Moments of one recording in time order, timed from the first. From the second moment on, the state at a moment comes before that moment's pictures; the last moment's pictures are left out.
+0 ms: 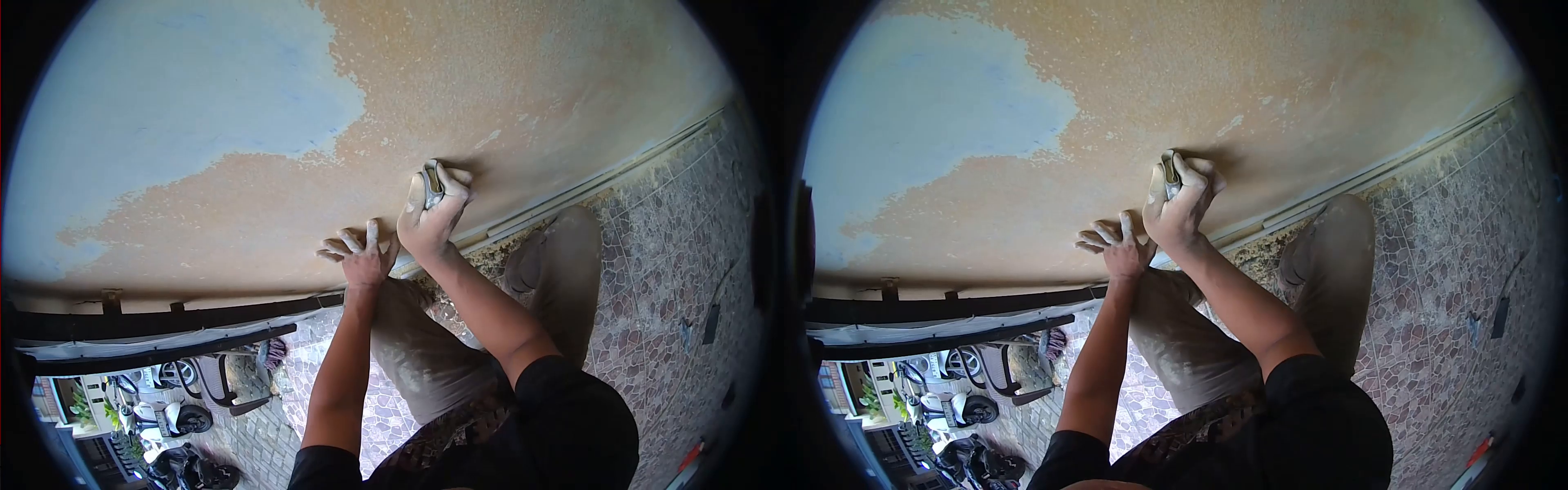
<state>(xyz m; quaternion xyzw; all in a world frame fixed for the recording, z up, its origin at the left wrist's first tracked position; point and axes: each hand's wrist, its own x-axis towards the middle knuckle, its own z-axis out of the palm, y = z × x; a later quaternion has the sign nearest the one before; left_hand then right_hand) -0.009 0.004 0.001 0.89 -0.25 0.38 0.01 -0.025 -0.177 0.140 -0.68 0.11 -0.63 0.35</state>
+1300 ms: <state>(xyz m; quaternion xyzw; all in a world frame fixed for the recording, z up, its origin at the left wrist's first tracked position) -0.002 0.009 -0.007 0.88 -0.27 0.40 -0.03 -0.030 -0.183 0.091 -0.73 0.05 -0.61 0.30</state>
